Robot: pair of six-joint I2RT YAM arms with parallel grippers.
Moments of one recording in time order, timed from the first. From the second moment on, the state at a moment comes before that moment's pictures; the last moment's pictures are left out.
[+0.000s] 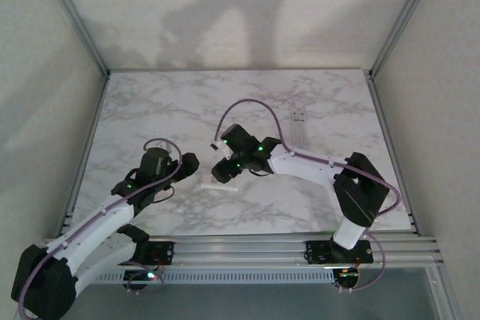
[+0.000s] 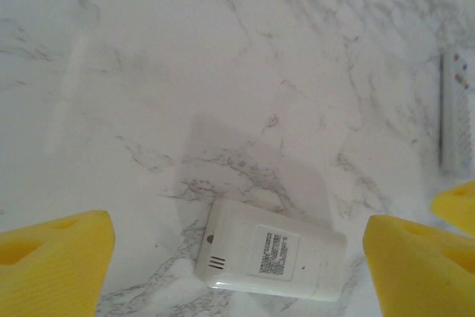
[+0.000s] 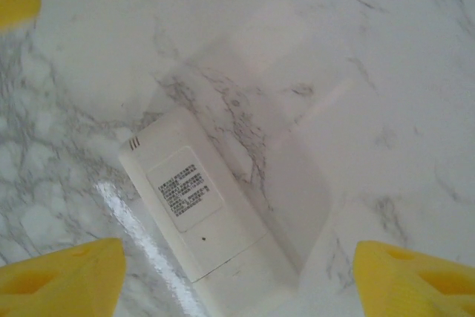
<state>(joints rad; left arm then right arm) -0.40 0.86 0.43 -0.26 0.01 -0.85 0.97 1.72 1.22 -0.47 -0.07 0.00</state>
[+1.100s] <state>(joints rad) -0.34 0.76 0.43 -0.31 0.09 -0.93 1.01 2.06 1.44 -0.65 -0.11 -0.35</state>
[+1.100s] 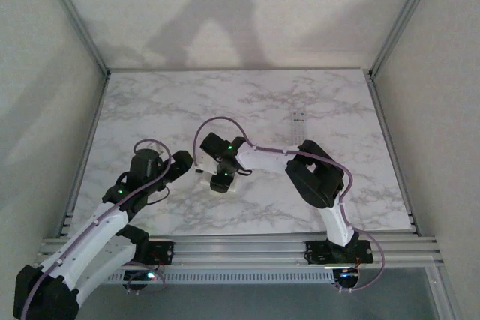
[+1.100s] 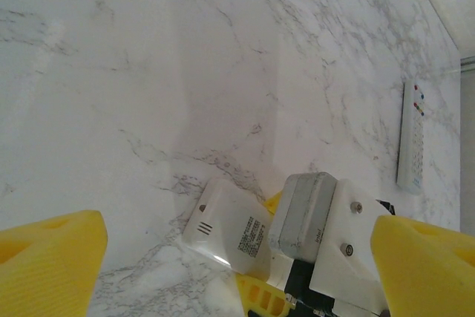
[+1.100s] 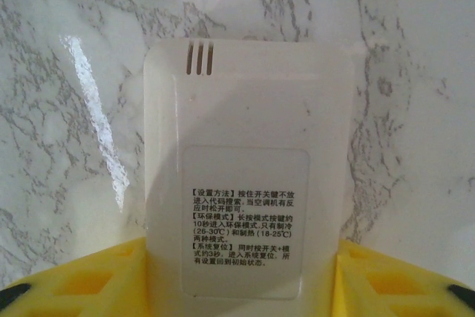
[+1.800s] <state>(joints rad) -0.31 0.90 0.47 -0.17 0.35 -1.05 1.01 1.77 1.17 -0.07 -0.38 0.27</state>
